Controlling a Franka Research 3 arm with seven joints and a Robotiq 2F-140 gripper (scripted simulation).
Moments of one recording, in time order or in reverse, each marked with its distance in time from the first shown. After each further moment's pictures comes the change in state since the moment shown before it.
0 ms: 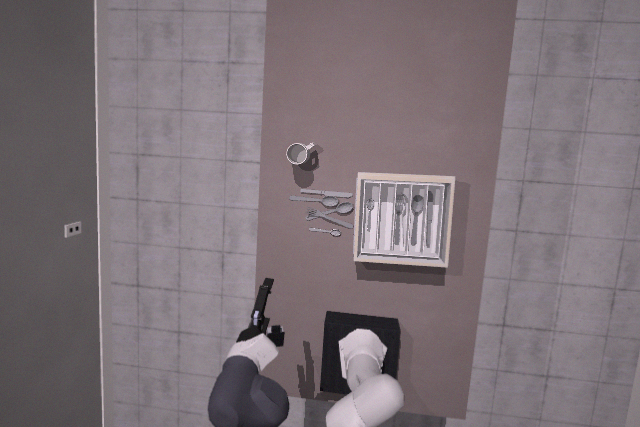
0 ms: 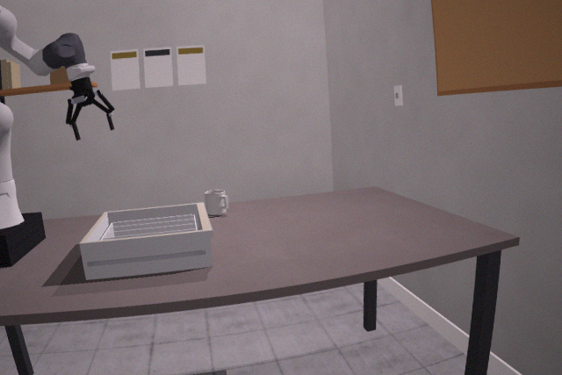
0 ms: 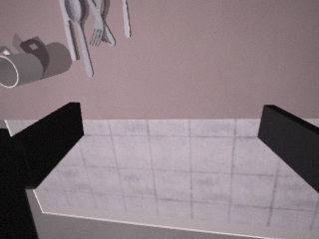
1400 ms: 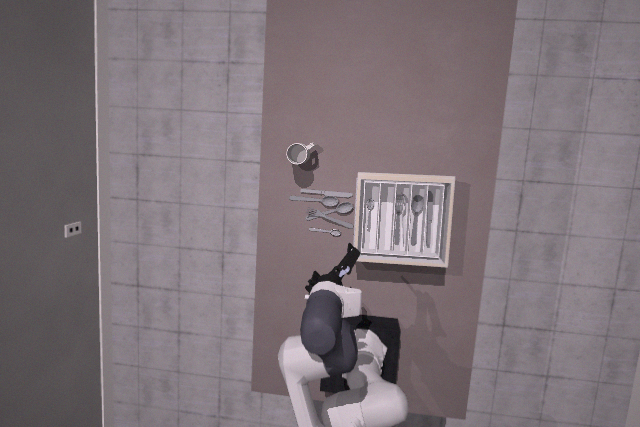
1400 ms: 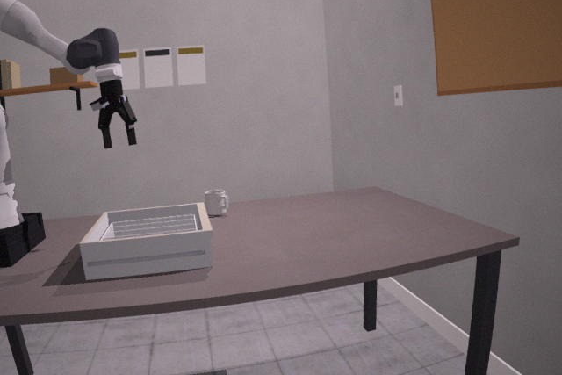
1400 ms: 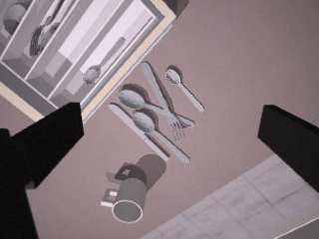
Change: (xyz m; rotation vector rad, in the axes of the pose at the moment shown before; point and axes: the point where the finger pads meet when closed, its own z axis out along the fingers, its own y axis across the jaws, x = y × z) arm 0.189 -0.141 0.063 -0.087 0.085 0.685
